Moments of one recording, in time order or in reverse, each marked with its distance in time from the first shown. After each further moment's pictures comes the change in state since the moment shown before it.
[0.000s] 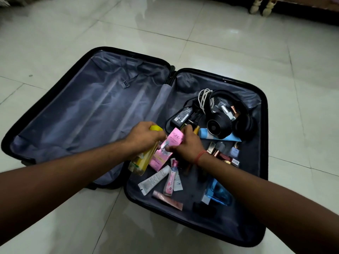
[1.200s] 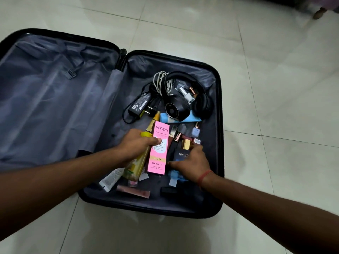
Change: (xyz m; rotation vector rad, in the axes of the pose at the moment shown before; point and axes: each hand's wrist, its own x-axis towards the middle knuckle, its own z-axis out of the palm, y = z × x) left_hand 0.010 -0.021 0.093 -0.014 -0.205 -0.055; right_hand -0.110 0.071 -0.051 0.116 0.118 0.468
